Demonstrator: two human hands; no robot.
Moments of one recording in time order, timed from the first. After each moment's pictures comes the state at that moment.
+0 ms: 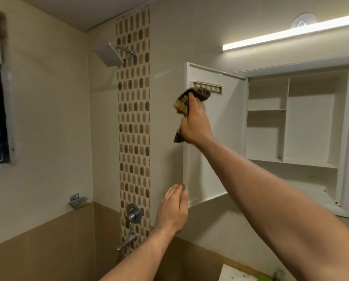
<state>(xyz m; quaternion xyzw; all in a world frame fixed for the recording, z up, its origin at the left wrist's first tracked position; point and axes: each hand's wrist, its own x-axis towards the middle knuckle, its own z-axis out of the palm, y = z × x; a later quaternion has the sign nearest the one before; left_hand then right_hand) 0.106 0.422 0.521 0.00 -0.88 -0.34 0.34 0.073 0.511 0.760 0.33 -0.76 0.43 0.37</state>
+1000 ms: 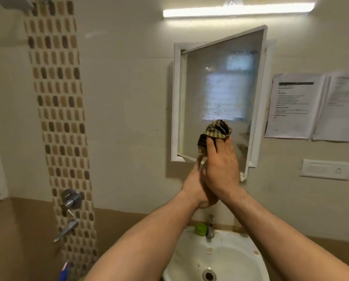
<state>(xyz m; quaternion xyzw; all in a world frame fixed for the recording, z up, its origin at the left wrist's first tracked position) 0.095 0.615 0.516 -0.23 -0.92 0.12 0.31 0.134 0.710 0.582 0.08 -0.84 0.06 0.54</state>
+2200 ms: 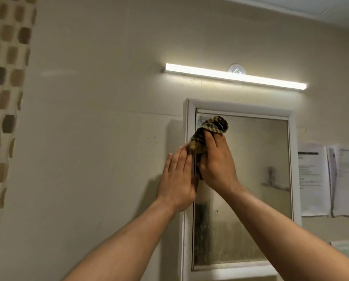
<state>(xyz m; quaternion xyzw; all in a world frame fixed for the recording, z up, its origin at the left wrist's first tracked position) -0.204 0.521 0.713 -0.35 -0.75 -0.16 0.54 -0.117 0.635 0.773 0.09 -0.78 0.09 0.61</state>
